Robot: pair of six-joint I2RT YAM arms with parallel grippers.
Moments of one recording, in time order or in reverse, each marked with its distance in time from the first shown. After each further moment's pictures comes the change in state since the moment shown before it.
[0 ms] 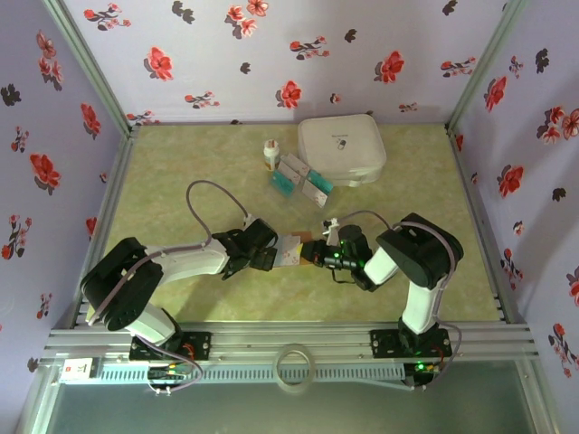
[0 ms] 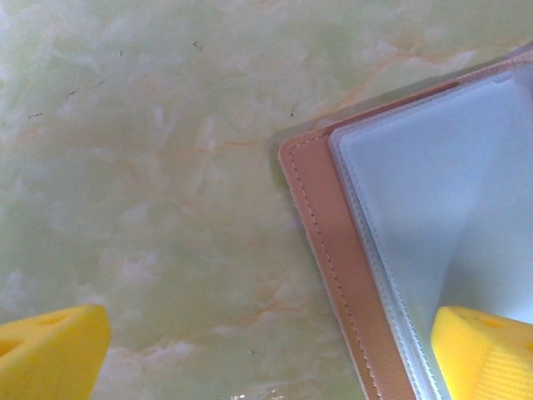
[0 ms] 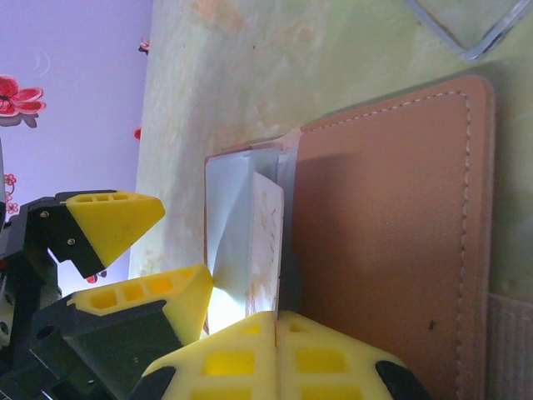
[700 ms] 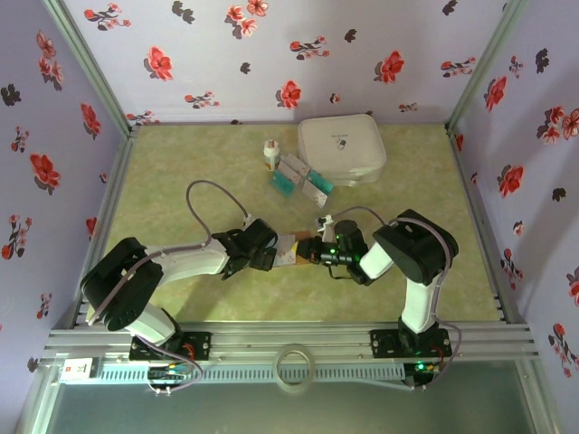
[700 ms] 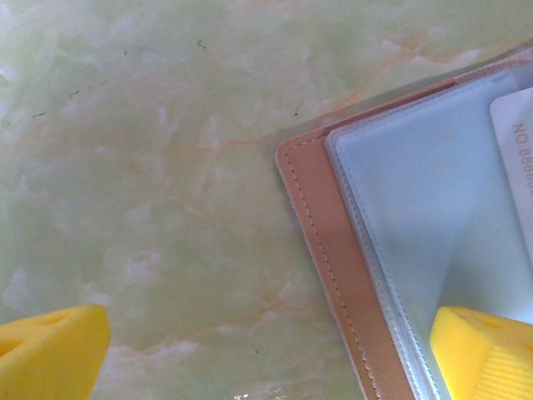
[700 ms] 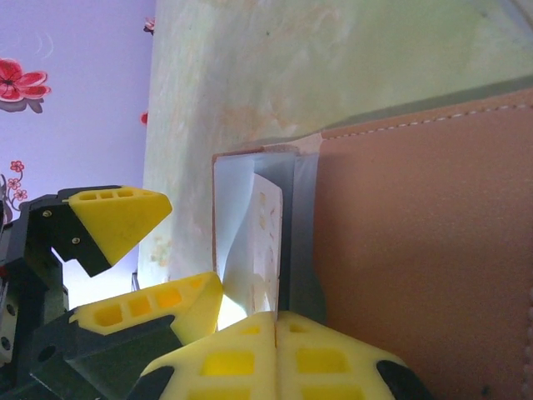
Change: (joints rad) left arm 0.000 0.000 0.000 -0.003 -0.004 0.000; right arm -0.005 0.040 0.075 -0.045 -0.071 0.002
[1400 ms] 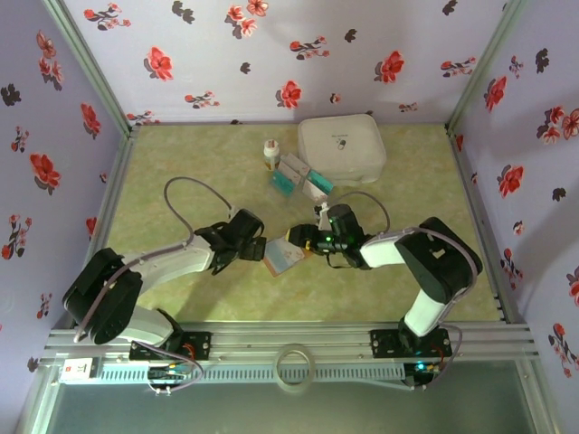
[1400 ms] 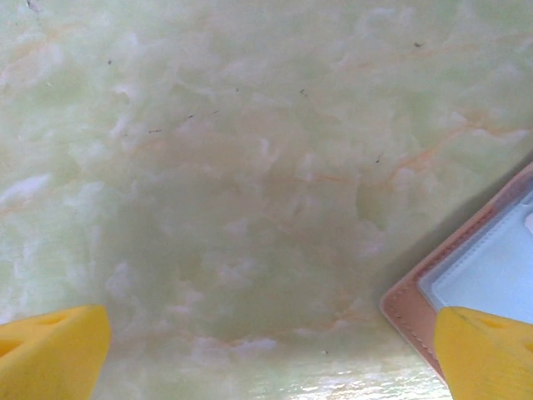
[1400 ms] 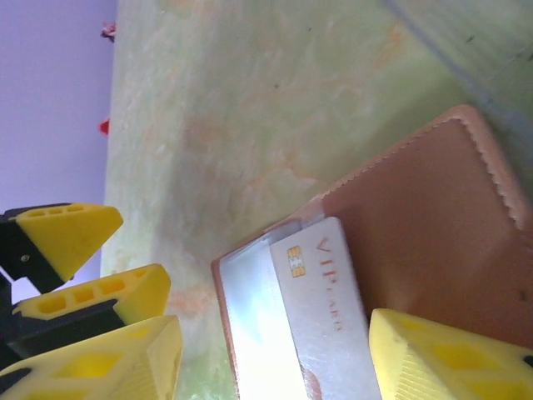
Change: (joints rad) left arm 0.101 -0.116 -0.008 -0.058 0.017 -0.031; right arm 0.001 -0.196 0.156 -0.502 0.103 -0.122
